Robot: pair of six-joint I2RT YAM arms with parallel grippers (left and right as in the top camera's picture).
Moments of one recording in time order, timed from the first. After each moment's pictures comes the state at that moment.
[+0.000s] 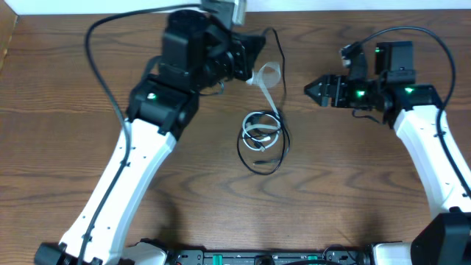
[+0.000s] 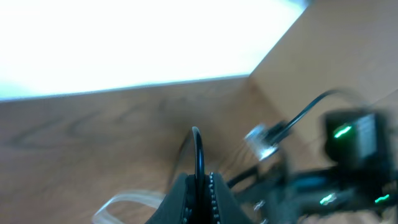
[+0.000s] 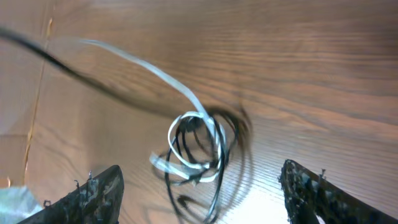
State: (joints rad) left arm -0.40 1.47 1.51 -0.38 0.42 -0.38; right arm 0.08 1.56 1.25 -0.64 -0.61 0.22
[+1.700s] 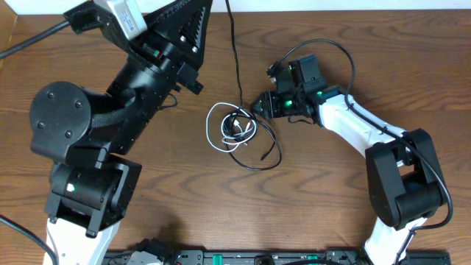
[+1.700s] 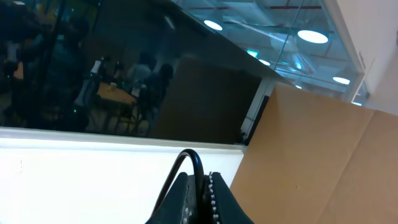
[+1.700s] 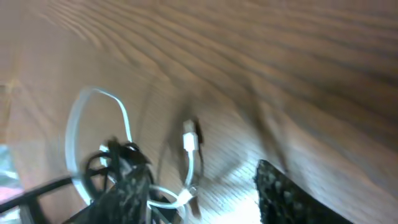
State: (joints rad) left arm -0.37 1.11 1.51 -0.09 0.28 -0.49; right arm 0.38 1.94 1.25 -0.25 -0.59 0.30
